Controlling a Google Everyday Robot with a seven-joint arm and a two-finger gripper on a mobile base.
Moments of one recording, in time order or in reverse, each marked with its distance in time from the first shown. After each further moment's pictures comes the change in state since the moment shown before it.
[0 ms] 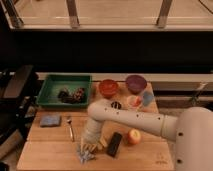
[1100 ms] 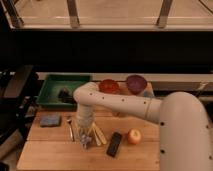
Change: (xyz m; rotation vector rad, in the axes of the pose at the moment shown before) arm 0.057 -0.054 -0.052 -0.184 0.056 -0.088
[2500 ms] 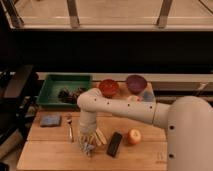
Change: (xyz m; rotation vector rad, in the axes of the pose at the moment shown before) arm -0.034 0.023 -0.002 0.014 -0.033 0.034
